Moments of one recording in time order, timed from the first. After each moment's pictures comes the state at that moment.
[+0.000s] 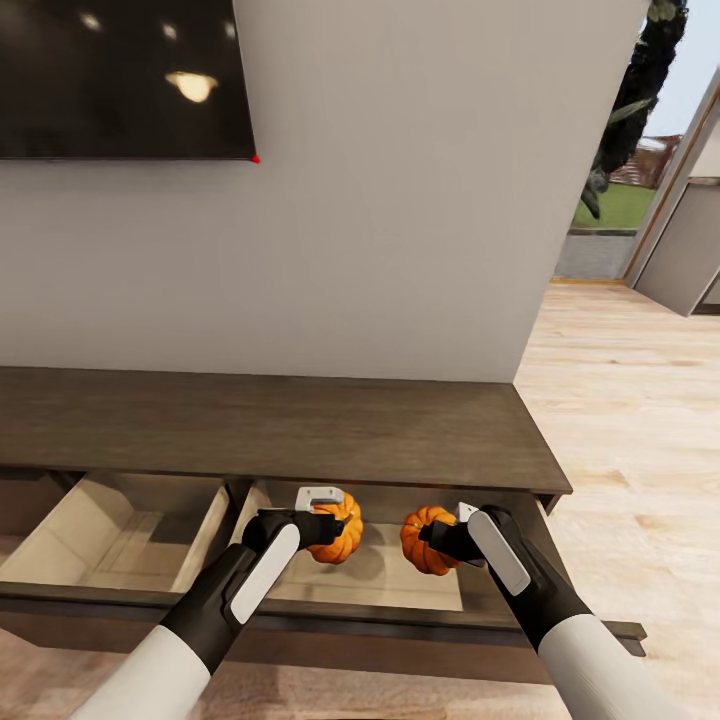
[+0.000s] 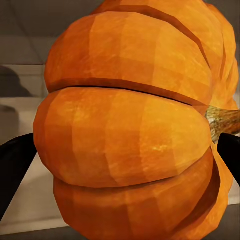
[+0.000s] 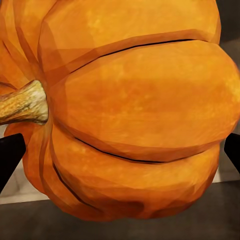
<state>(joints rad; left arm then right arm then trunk) -0.61 -0.03 -0.48 -1.09 0.65 0.76 0.41 -0.64 -0.03 0.27 -0.92 -0.91 0.78 -0.53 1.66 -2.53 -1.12</state>
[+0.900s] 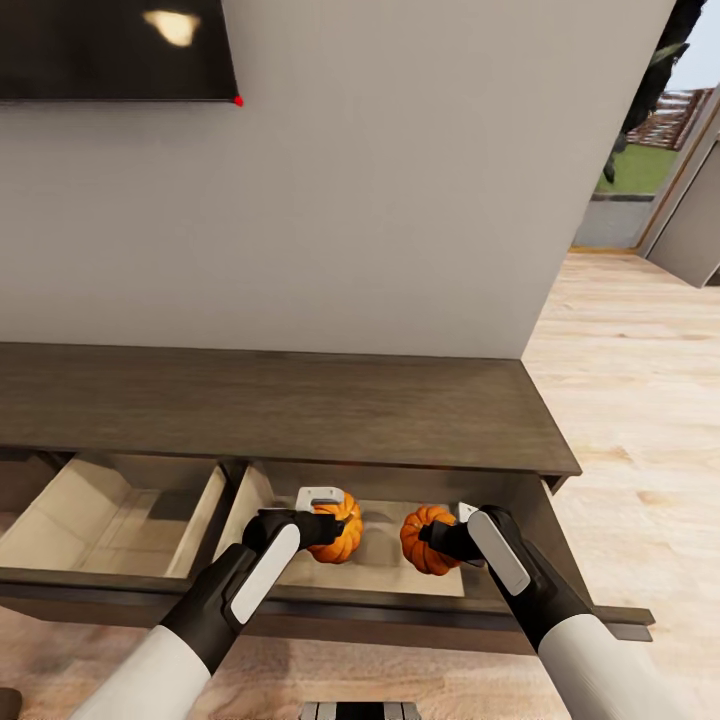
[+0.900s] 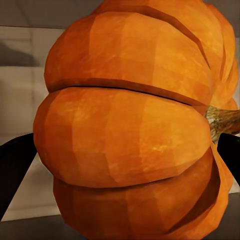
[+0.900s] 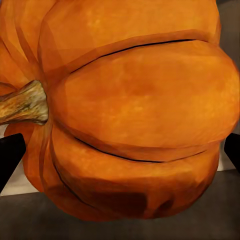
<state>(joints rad) -0.61 -0.03 -0.48 -1.09 0.65 0.76 0.41 -0.64 -0.03 0.27 -0.92 -0.91 0.78 -0.53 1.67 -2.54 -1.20</state>
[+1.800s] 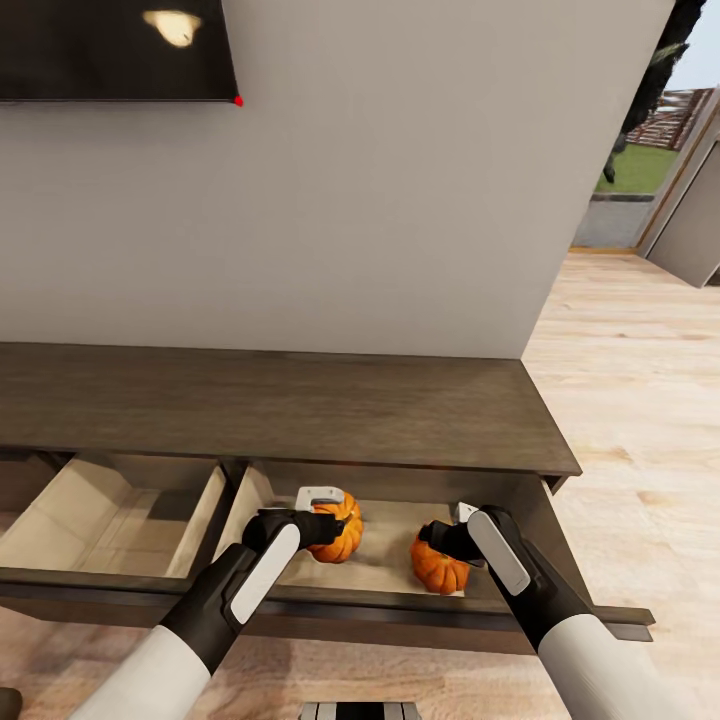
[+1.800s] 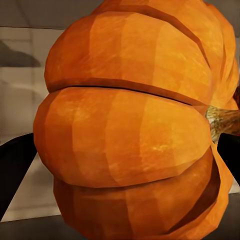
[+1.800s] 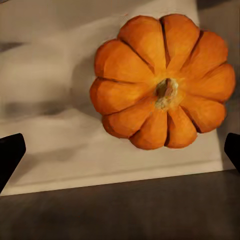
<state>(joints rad) -0.61 -0.03 -0.48 -1.09 0.65 0.76 0.41 -0.64 -0.03 0.27 -0.92 -0.91 0.78 -0.53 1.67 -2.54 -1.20</state>
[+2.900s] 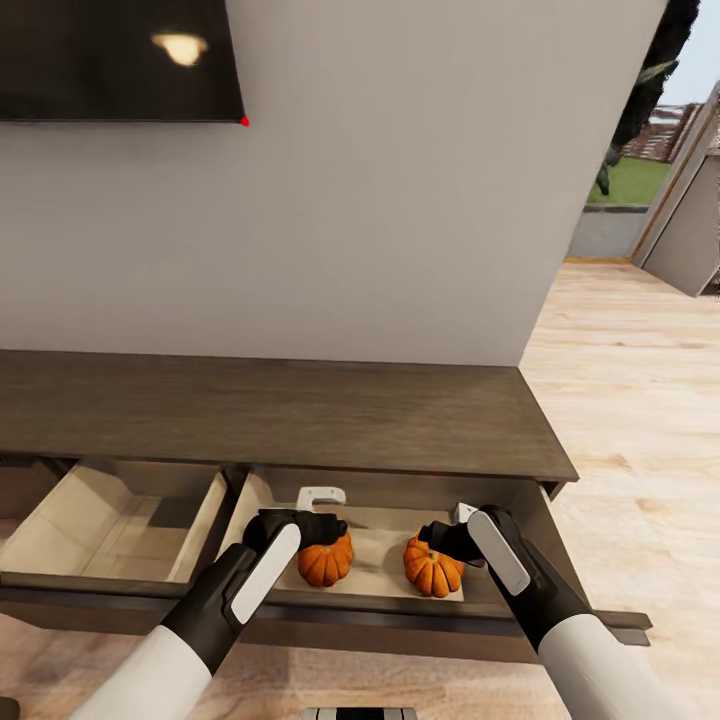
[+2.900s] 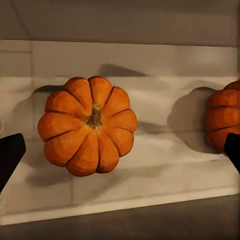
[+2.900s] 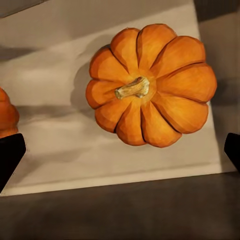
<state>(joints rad) -0.61 -0.04 -0.48 -1.09 0.65 0.76 0.41 -0.64 -0.03 0.27 -0.92 -0.91 0.79 -0.53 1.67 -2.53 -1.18</state>
